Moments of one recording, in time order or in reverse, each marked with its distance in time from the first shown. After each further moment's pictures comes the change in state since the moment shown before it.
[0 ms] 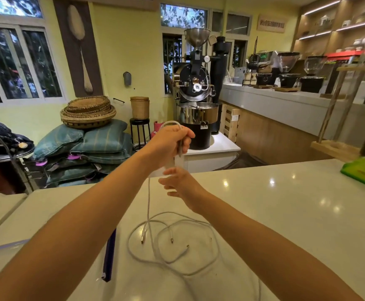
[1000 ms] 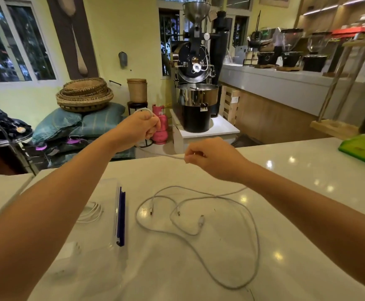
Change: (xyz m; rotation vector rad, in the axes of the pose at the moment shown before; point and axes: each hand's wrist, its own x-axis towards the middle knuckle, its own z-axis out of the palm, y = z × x) left_hand -0.036 -0.008 -0.055 0.467 0.096 -0.018; right_hand -0.087 -0.049 -0.018 -1.037 0.082 -0.377
